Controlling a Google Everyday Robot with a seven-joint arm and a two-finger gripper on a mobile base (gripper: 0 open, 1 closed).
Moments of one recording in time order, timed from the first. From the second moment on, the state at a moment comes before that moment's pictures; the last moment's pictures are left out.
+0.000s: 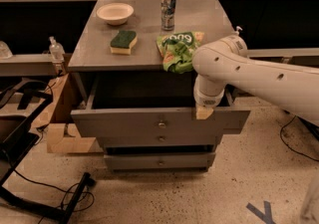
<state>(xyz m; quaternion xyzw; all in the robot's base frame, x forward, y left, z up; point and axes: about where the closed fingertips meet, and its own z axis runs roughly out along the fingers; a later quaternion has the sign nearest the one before) 0.620 -0.158 0.679 -0.69 0.72 -0.08 0.08</state>
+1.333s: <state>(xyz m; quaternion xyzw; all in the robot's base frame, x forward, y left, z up) 0.596 -0.144 0.697 -0.69 0.70 -0.13 0.12</state>
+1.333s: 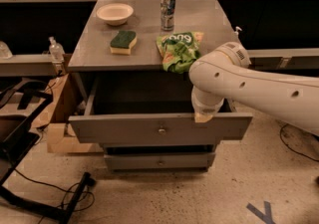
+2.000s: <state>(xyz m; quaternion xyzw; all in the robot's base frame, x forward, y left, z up) 0.561 -0.138 0.725 -0.70 0.67 -0.18 0.13</state>
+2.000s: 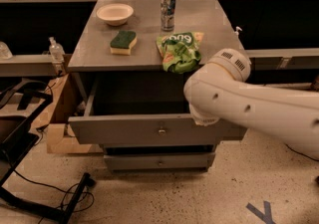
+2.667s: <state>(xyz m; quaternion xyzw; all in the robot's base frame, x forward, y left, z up) 0.495 -0.127 0.788 -0.71 0.63 -0.26 0.15</state>
